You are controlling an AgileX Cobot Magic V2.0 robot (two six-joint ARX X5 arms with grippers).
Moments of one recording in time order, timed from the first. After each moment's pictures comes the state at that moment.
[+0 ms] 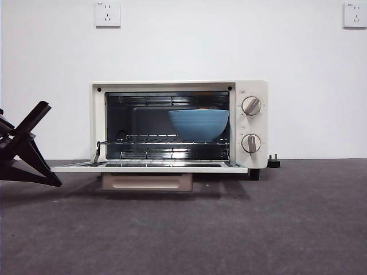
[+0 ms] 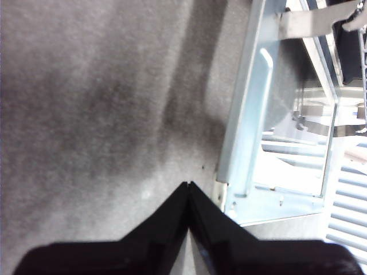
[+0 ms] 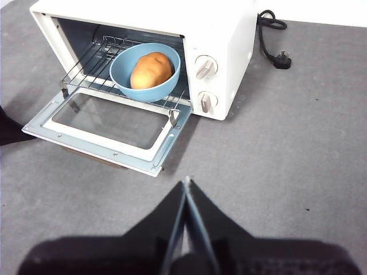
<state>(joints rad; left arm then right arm) 0.04 1.71 0.80 -0.09 0.78 -0.61 0.50 0.73 1.13 -0.93 0.10 0.12</state>
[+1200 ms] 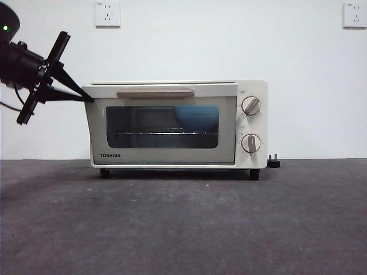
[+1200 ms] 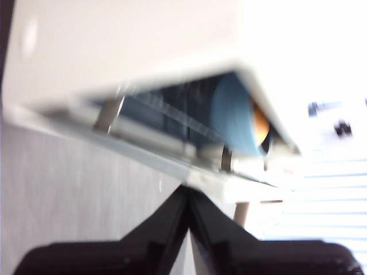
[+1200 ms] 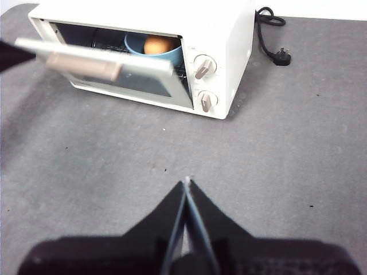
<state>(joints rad) 0.03 1.71 1.17 -0.04 0.84 -0.77 0.50 0.73 1.13 -0.93 0.10 0.15</state>
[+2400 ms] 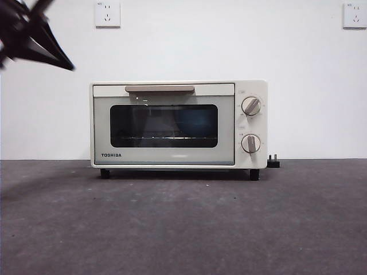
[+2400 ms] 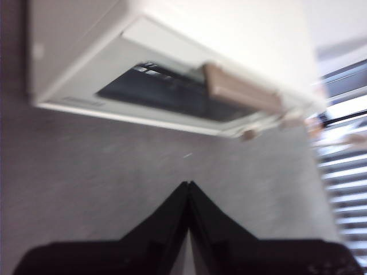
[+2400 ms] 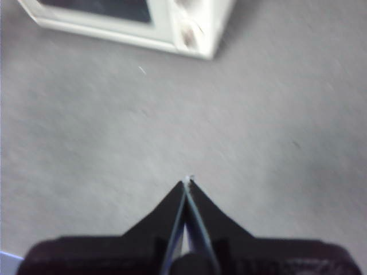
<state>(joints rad) 0.02 1.42 1.22 -0.55 0.66 -0.35 0.50 0.77 1.13 -1.11 0.15 0.18</state>
